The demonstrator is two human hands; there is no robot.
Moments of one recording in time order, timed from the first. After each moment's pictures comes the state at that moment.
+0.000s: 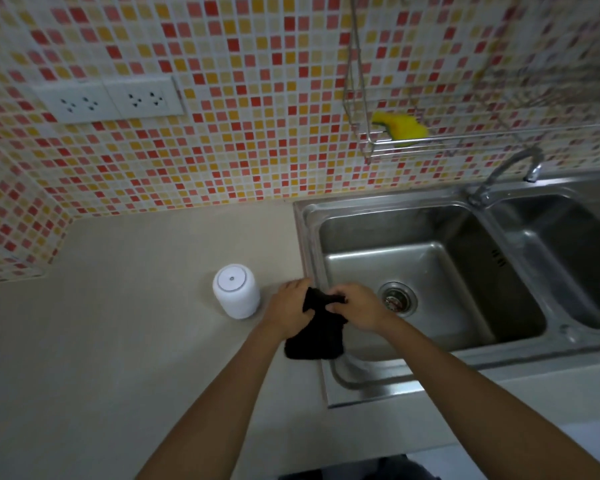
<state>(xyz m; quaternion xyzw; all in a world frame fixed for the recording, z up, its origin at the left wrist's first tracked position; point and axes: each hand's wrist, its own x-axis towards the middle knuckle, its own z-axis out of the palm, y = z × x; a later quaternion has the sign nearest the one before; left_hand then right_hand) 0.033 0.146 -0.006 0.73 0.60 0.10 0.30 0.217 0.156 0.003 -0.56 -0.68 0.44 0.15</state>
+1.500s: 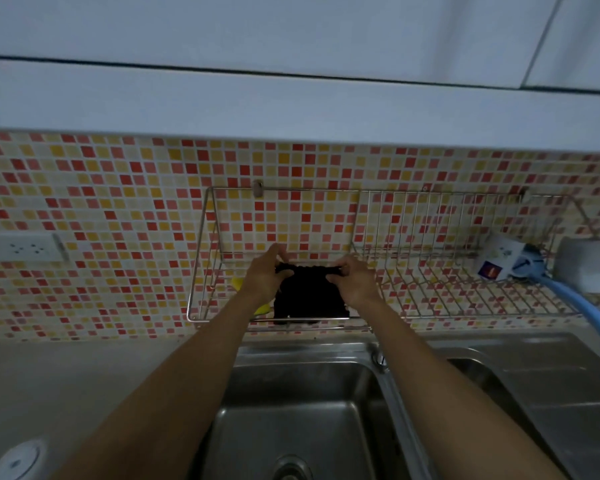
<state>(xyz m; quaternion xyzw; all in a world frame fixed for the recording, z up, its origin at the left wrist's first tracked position) 0.275 0.408 0.218 0.64 0.61 0.38 0.27 0.465 0.432 0.204 -0.59 -0.63 0.32 0.39</state>
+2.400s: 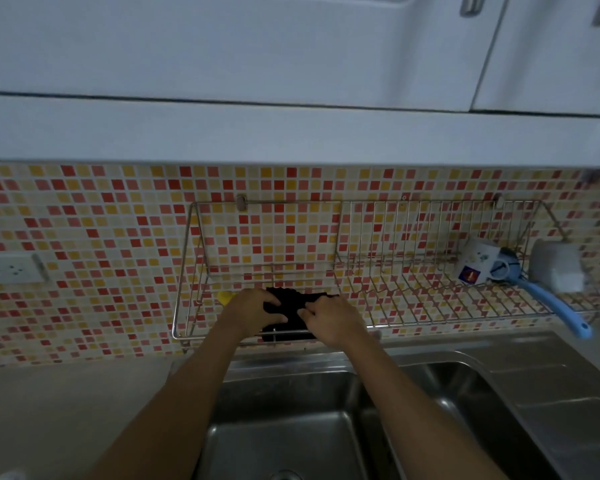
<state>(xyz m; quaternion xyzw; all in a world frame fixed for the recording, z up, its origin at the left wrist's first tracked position) 0.269 0.392 0.194 0.73 0.62 0.20 0.20 0.462 0.383 0.205 -0.56 -0.81 0.12 0.11</state>
